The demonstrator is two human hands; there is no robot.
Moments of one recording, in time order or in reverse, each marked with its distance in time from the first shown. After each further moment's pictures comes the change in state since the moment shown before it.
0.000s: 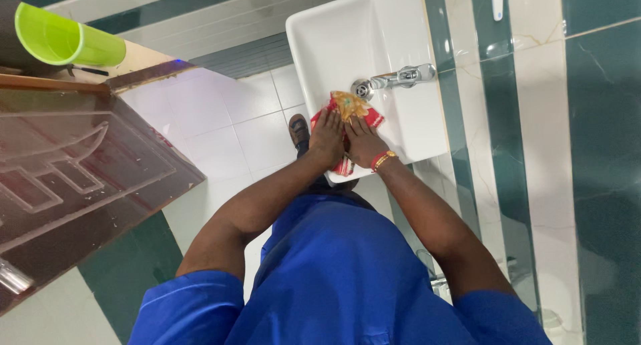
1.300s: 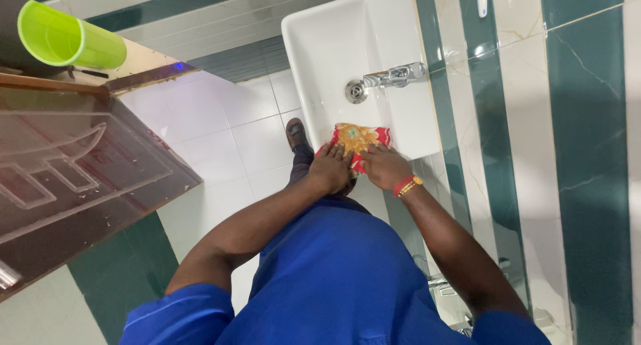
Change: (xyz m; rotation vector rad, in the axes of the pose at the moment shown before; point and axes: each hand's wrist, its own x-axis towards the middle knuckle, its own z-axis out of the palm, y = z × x) left_hand -0.045 0.061 0.027 -0.516 0.041 0.083; right_hand -0.110 0.009 -0.021 0.023 0.119 -0.030
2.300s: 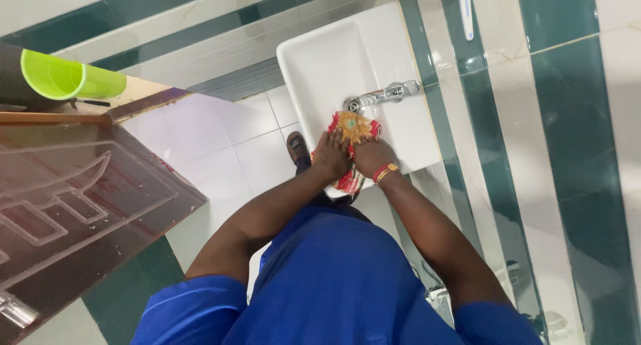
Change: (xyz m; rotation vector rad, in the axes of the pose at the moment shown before) left_hand 0.069 -0.038 -0.028 0.225 -0.032 -0.064; right_hand 0.076 -0.024 -0.030 -0.172 -0.047 0.180
